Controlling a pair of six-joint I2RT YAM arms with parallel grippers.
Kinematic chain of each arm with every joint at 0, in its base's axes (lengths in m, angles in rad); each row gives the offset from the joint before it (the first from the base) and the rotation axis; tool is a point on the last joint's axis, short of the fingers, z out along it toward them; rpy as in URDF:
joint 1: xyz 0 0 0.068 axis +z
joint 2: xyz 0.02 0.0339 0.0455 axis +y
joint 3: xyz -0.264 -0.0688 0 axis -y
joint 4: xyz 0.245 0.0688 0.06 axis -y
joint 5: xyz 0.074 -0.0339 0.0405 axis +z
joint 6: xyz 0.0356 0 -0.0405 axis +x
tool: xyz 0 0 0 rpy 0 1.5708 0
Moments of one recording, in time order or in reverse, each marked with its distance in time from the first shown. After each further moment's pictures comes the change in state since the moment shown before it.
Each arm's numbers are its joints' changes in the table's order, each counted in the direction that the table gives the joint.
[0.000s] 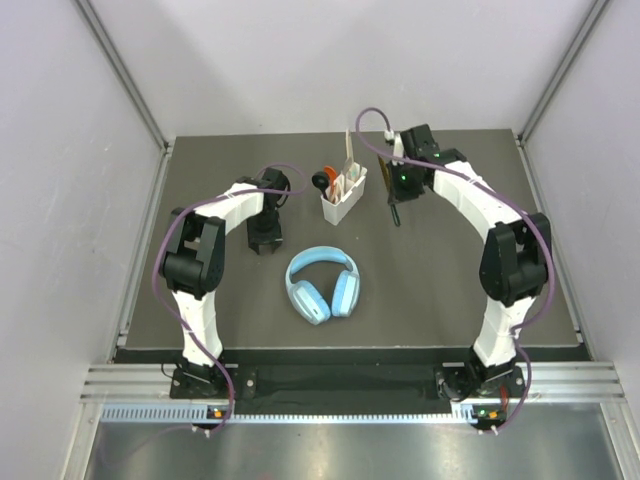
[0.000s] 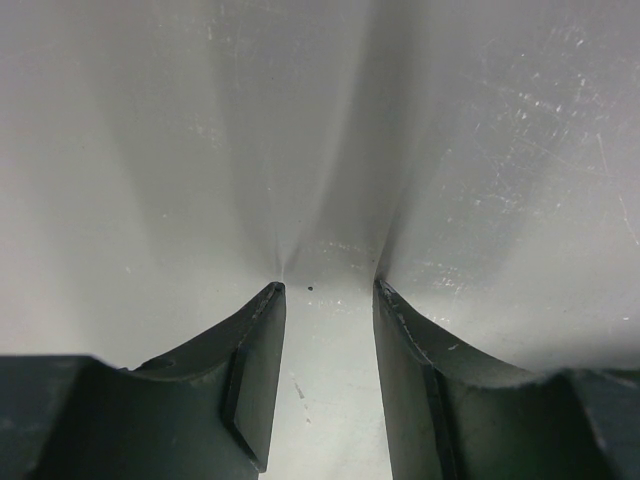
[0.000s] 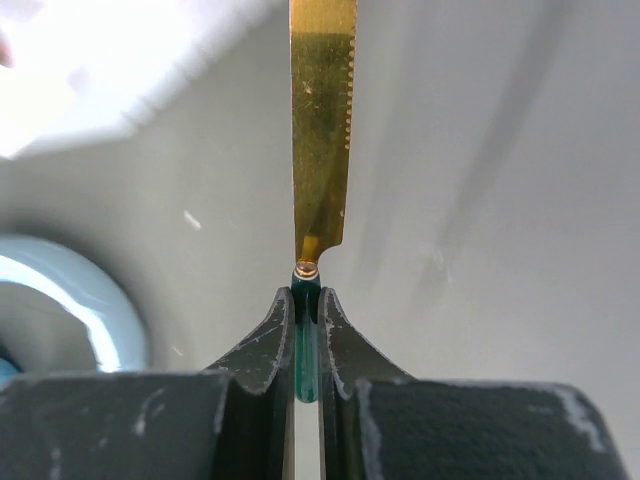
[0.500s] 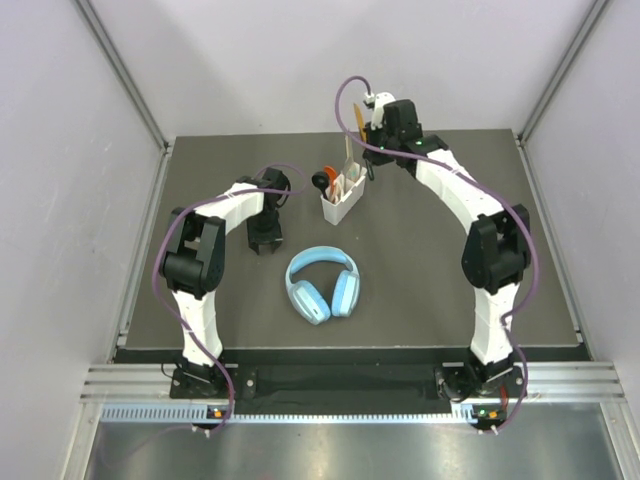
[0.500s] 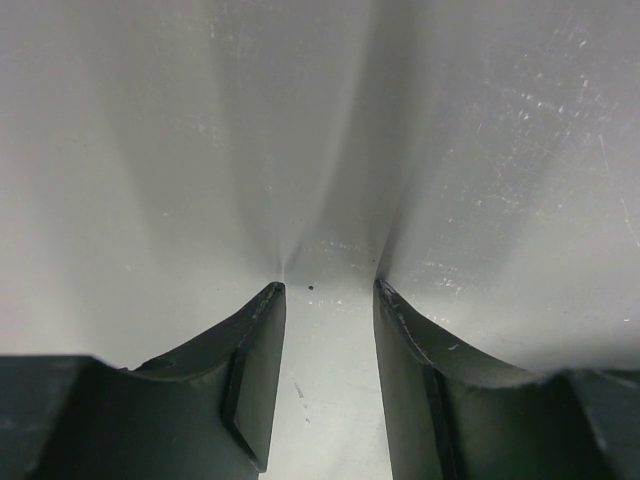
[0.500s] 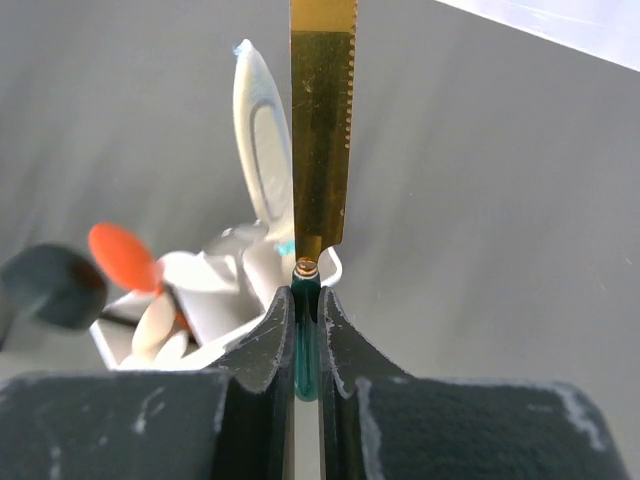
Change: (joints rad) left arm 0.000 0.000 0.004 -0.007 0.005 -0.008; right arm 0.077 0.125 0.292 0.284 -0.035 -0.038
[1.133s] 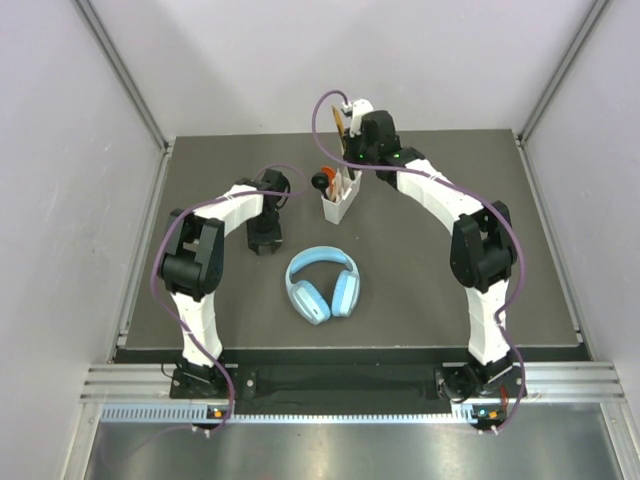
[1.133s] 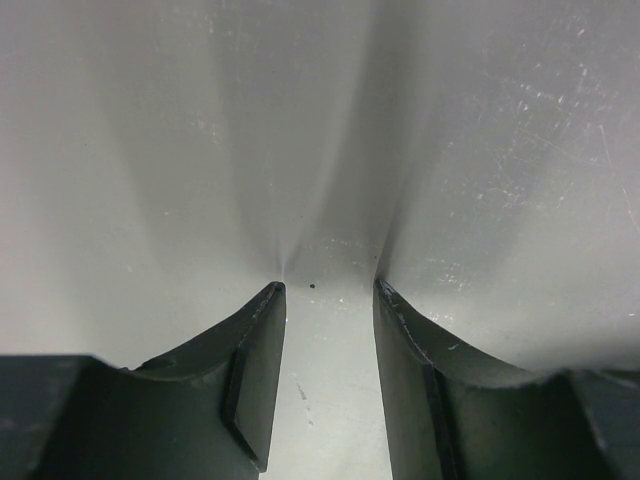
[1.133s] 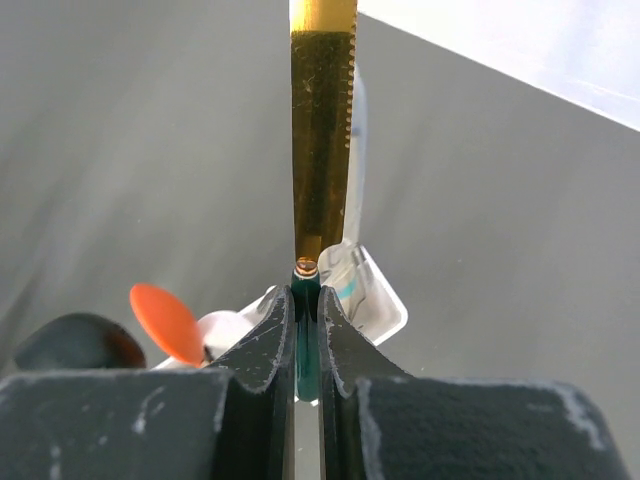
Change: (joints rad) left arm -0.002 -0.018 -0.030 0.026 0.003 0.013; right arm 0.087 0.082 -0.042 0.224 -0.047 -0.028
